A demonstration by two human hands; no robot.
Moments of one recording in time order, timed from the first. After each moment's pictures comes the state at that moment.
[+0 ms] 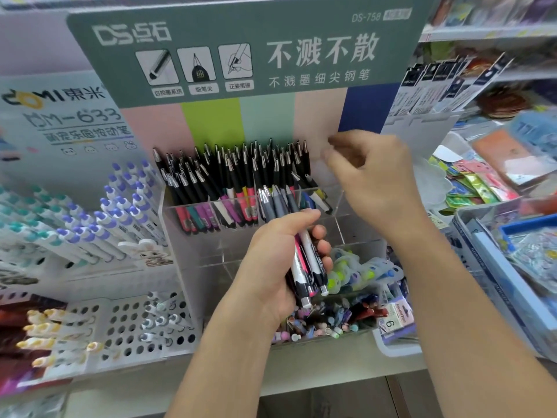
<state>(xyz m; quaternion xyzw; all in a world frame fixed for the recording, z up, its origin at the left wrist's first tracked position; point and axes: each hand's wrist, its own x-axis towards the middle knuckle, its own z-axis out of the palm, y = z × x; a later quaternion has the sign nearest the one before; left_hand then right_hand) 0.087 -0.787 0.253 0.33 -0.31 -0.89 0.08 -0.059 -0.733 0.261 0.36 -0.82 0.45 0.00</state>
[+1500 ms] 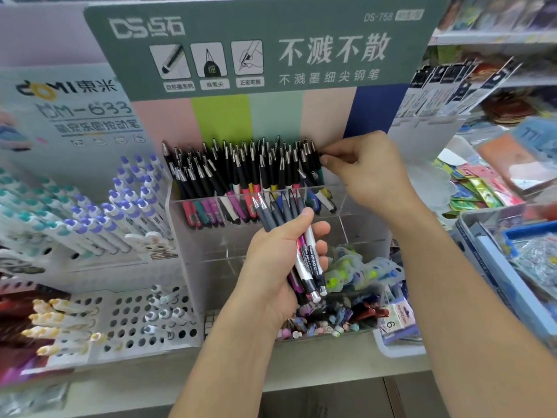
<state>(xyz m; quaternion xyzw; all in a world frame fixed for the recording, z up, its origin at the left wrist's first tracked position) 0.092 -0.784 0.243 0.38 -0.33 -0.85 0.12 -0.082 -0.748 0.247 0.39 -0.82 0.42 -0.05</state>
